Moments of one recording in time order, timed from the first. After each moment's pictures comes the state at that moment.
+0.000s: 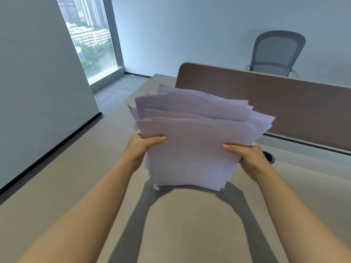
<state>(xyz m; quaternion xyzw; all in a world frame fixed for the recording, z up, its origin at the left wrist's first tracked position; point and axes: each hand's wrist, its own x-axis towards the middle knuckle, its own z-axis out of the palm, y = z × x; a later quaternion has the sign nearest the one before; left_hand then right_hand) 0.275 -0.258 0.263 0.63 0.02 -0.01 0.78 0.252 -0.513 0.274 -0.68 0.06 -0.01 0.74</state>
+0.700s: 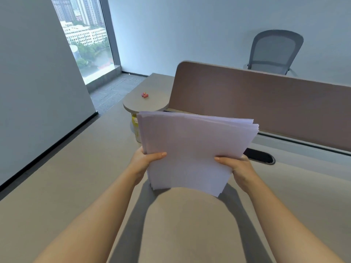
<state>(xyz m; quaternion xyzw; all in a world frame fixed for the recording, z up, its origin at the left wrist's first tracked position) 0.284 -0.265 0.217 0.64 0.05 -0.07 0.77 0.261 -0.506 0.236 -0.68 0.10 0.01 0.73</state>
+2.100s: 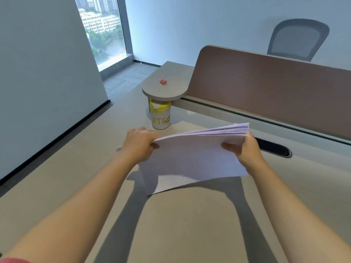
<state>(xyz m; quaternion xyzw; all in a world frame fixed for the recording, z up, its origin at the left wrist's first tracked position) 0.258 -0.212 0.241 0.99 -0.07 0.04 0.15 0.258 -0.467 0.248 -0.82 0.08 -0.03 0.57</state>
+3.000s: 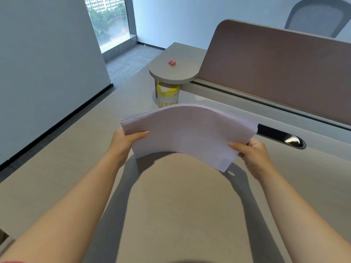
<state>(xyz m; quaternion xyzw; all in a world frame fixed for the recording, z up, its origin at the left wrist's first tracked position) 0.249 -0.165 0.193 0.66 0.14 0.05 0.73 0.252 -0.460 0.203 -0.71 0.11 0.05 0.70</state>
